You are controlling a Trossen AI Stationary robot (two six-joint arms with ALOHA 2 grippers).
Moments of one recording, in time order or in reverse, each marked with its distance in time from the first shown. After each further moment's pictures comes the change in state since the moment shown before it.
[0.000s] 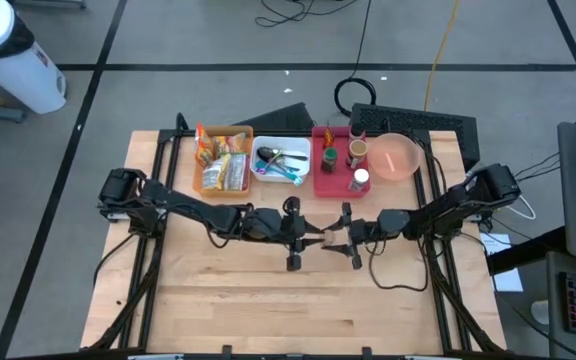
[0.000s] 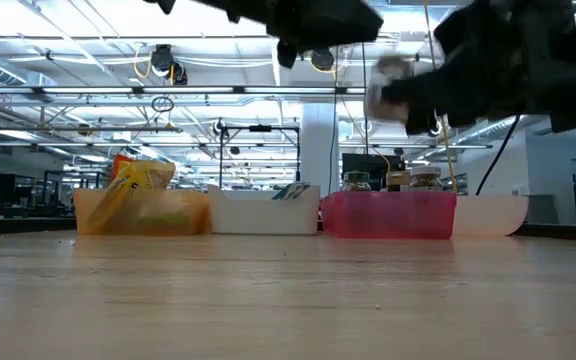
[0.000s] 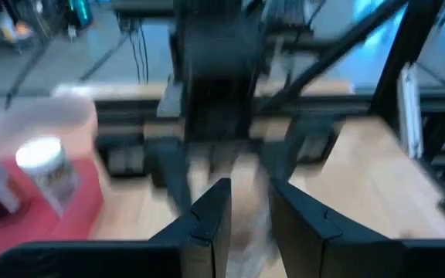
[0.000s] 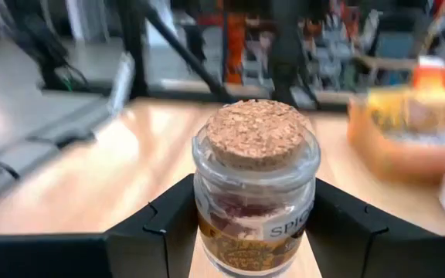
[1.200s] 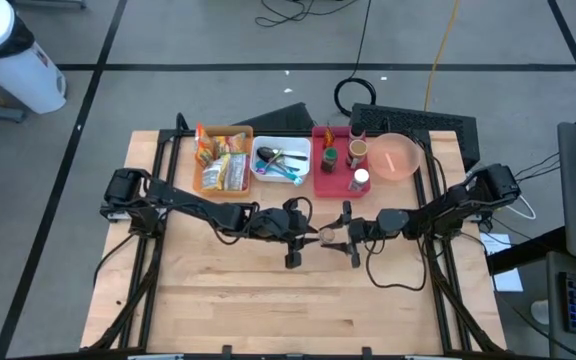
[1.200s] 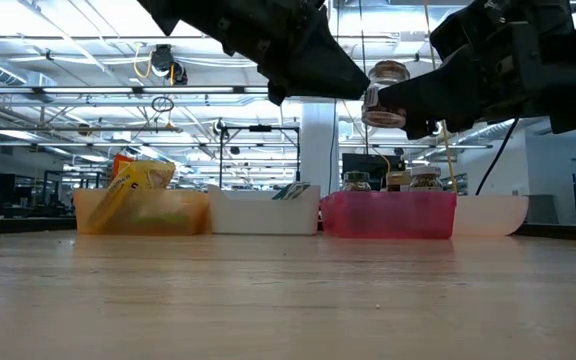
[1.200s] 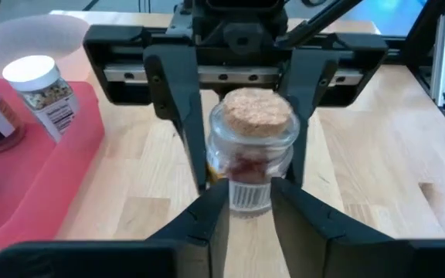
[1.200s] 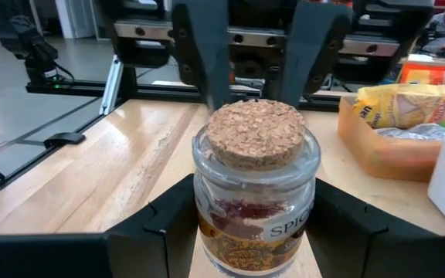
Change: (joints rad) left arm 0.035 0.036 -0.002 -0.135 0.027 -0.075; right arm -0.001 0.001 -0.001 -0.028 0.019 0.010
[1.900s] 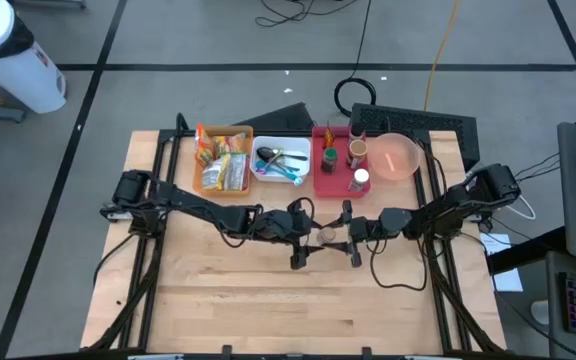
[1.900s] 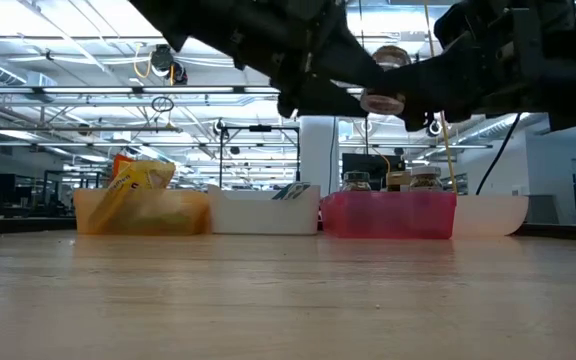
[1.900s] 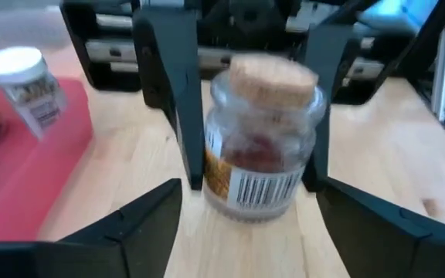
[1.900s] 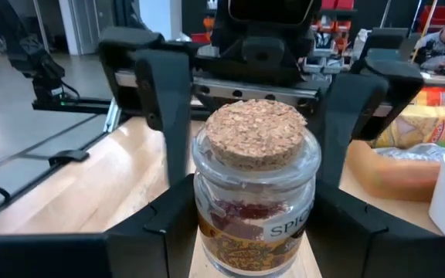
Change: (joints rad) left arm 0.003 0.053 -0.001 0.090 0.007 -0.038; right arm 0.000 -0.002 0.001 0.062 -0.003 -0.008
